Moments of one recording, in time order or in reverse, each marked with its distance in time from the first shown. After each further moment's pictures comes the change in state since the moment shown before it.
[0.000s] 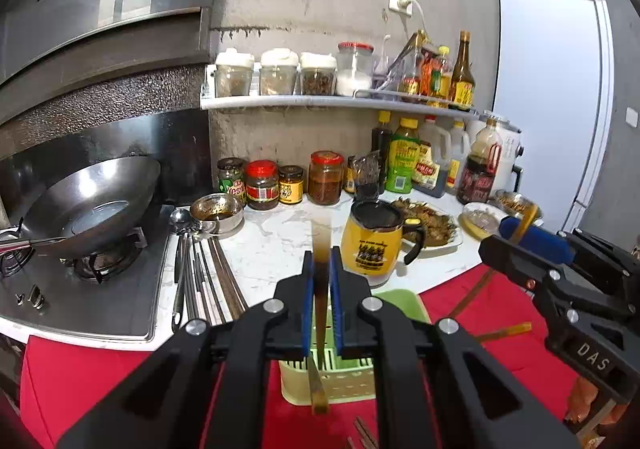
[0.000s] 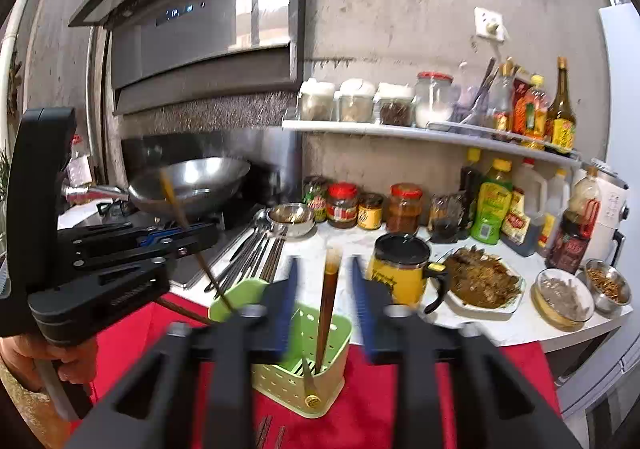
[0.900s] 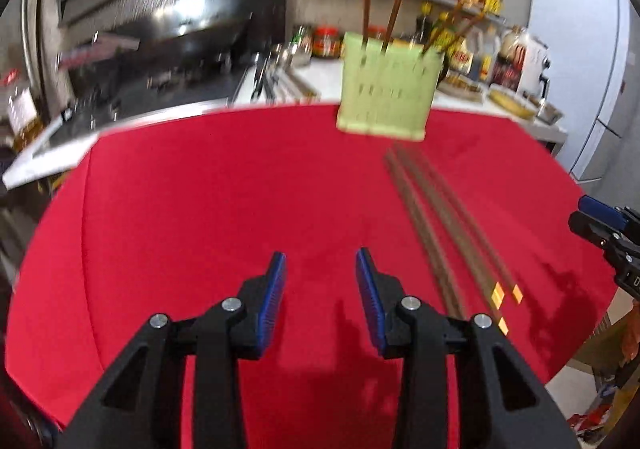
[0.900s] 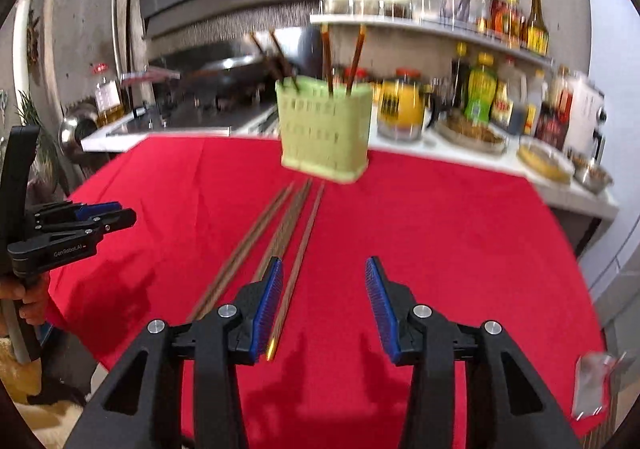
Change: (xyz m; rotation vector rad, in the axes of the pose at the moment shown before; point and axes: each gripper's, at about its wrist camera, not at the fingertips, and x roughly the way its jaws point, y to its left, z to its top) left arm -0.141 0.006 -0.244 -0.106 0.315 0.192; right arm -0.131 0.039 -0.211 0.027 0.310 0.047
